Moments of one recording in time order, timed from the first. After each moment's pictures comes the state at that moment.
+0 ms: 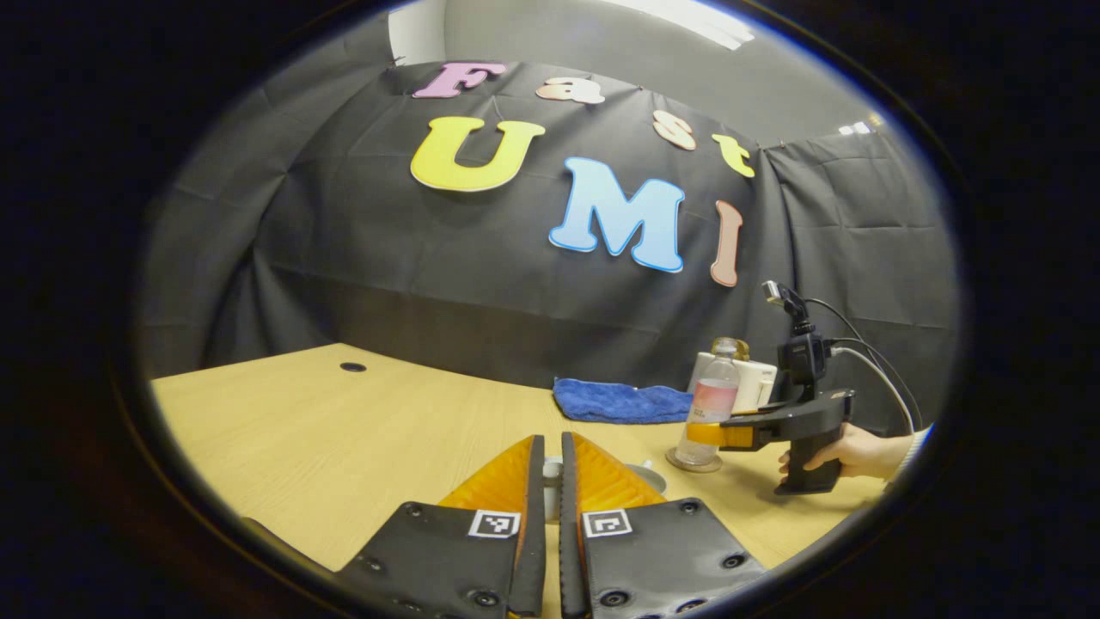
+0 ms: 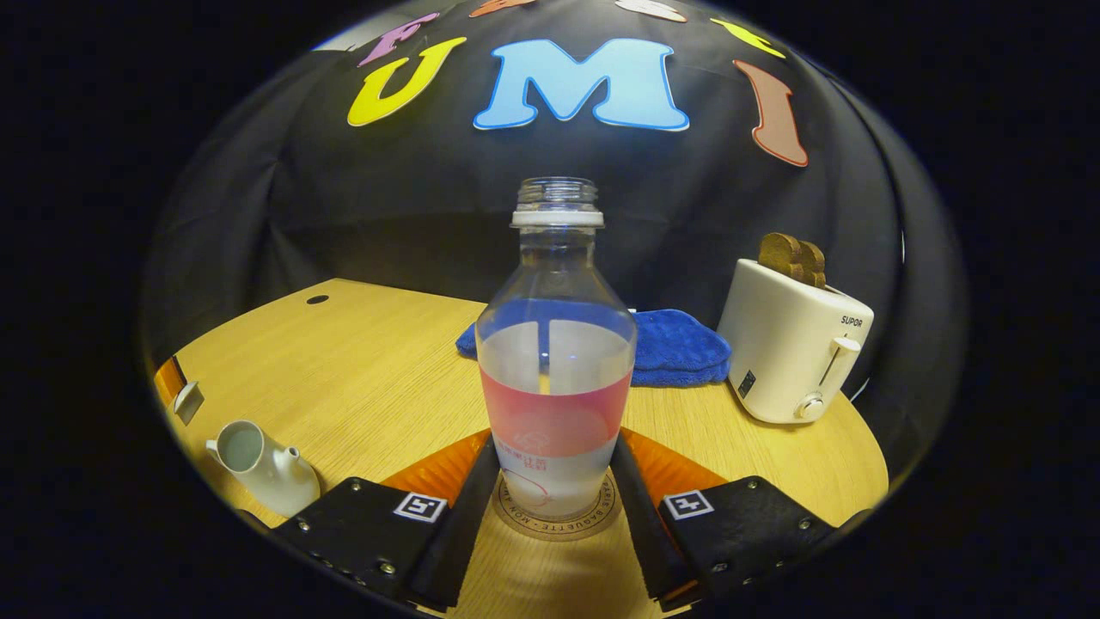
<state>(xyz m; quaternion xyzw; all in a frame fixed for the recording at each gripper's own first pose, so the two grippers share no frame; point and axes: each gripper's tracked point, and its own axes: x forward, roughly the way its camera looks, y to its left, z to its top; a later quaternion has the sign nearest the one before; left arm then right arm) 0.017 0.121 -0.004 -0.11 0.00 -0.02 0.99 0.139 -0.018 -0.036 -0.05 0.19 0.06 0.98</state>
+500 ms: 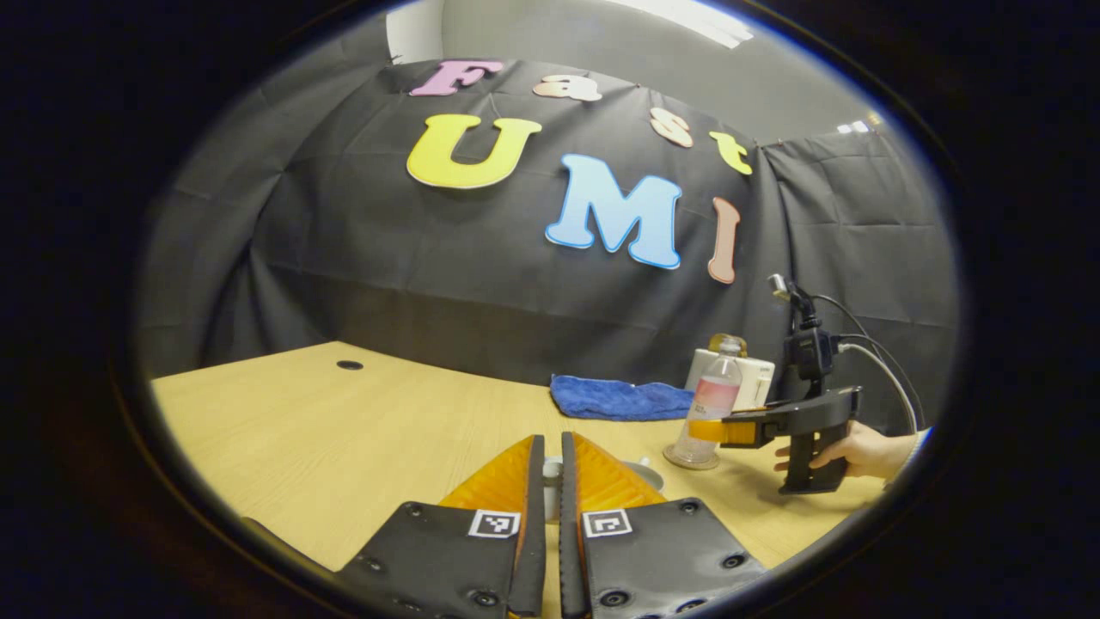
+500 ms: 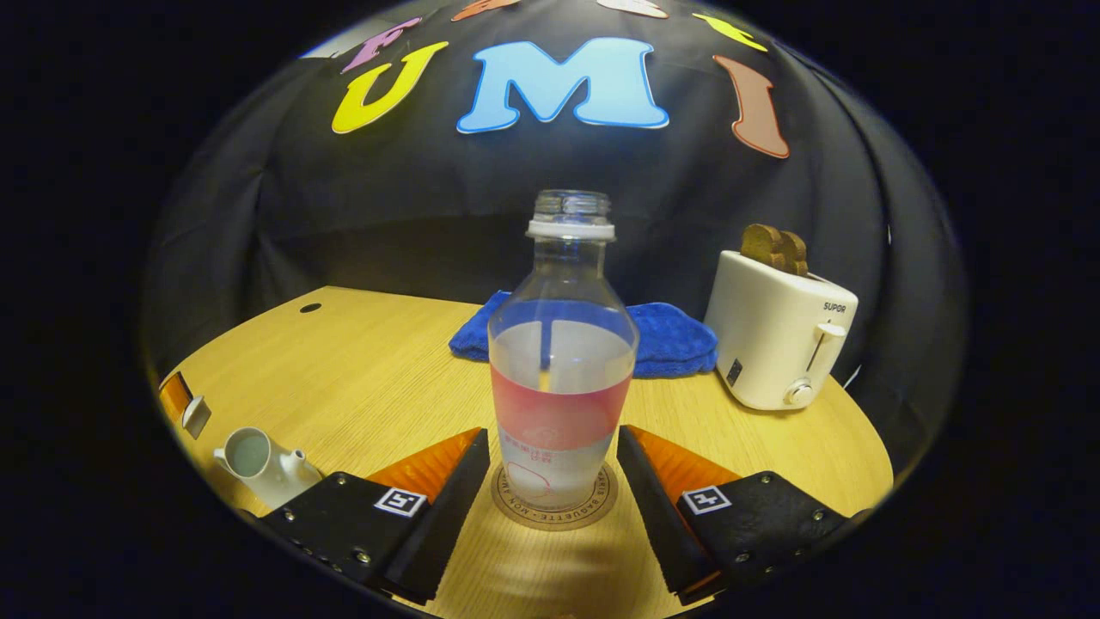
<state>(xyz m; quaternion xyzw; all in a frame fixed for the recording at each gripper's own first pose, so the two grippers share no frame) 0.017 0.117 -0.006 -0.11 0.01 -0.03 0.99 0.125 -0.028 -0.025 -0.03 0.17 0.03 0.98</state>
